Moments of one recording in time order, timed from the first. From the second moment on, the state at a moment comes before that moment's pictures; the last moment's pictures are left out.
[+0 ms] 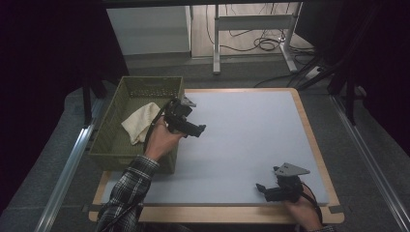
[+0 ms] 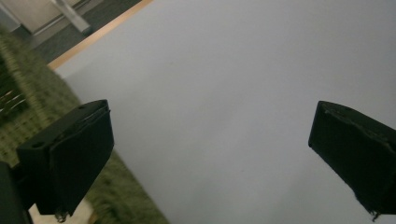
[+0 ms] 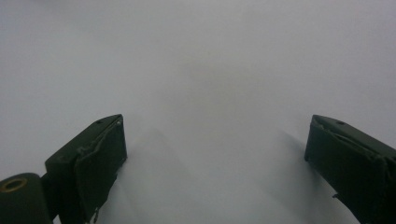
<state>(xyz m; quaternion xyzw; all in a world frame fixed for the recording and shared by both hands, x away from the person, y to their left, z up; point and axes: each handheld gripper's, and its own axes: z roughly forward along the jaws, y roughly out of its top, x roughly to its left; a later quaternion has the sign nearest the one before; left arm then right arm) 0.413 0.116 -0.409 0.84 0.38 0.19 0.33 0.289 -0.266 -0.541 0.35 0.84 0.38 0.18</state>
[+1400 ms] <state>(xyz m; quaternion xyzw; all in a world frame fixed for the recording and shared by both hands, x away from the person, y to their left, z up) 0.487 0.259 -0.473 0.80 0.55 0.13 0.21 0.289 -0.266 -0.541 0.35 0.84 0.38 0.18</state>
